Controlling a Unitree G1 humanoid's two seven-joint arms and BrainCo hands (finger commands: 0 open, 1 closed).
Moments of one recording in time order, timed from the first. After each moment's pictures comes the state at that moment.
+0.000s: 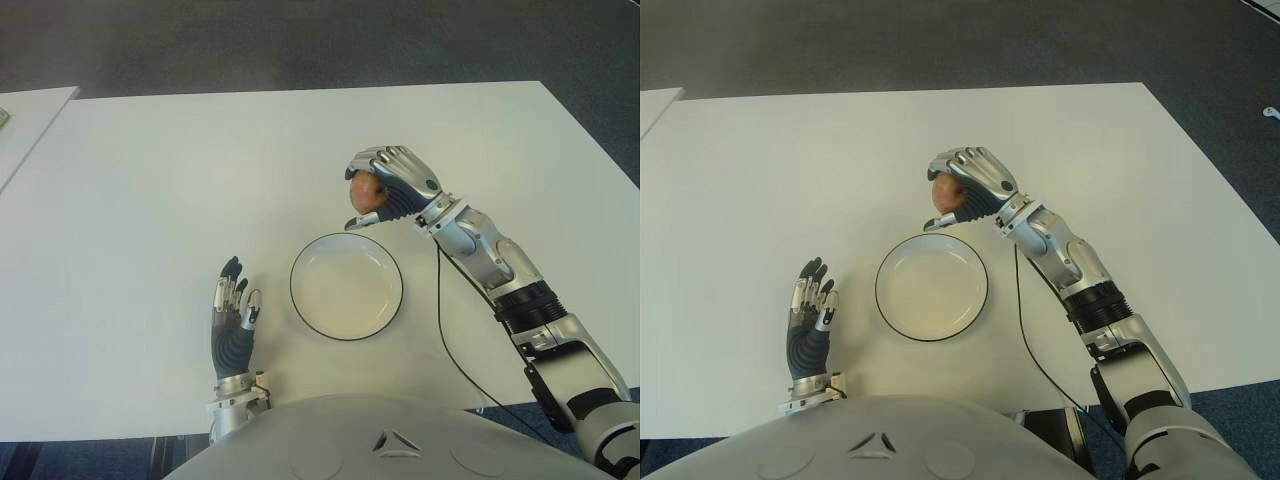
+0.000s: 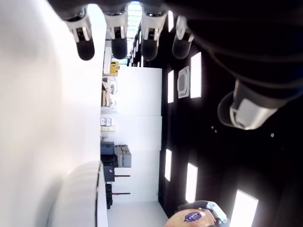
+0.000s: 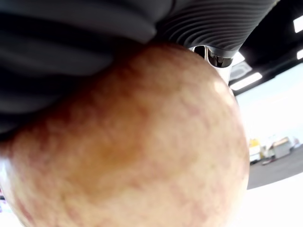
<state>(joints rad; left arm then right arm) 0.64 -0.08 -0.13 0.19 0.07 -0.85 0.20 -0.40 -0.49 0.38 0.16 -0.71 -0.47 -0.09</state>
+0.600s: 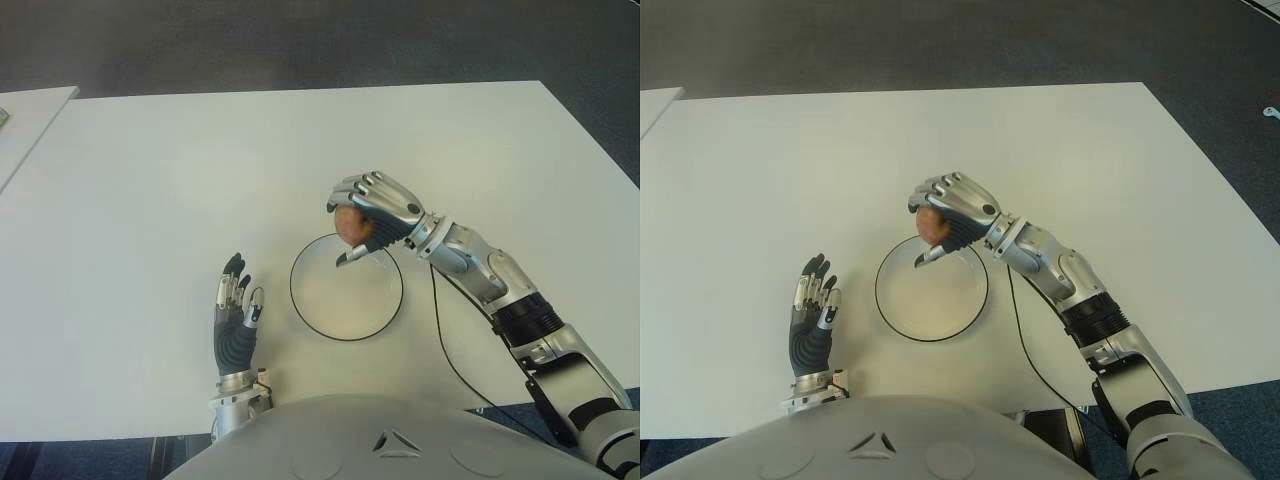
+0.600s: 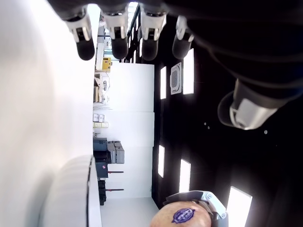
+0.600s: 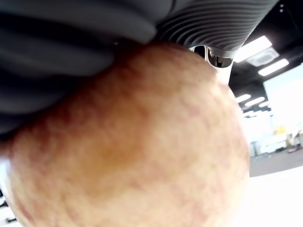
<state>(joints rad) 0.62 -0.09 -0.13 0.21 0.07 -0.87 0.18 -0.33 -0.50 0.44 0.10 -0.80 -0.58 -0.07</state>
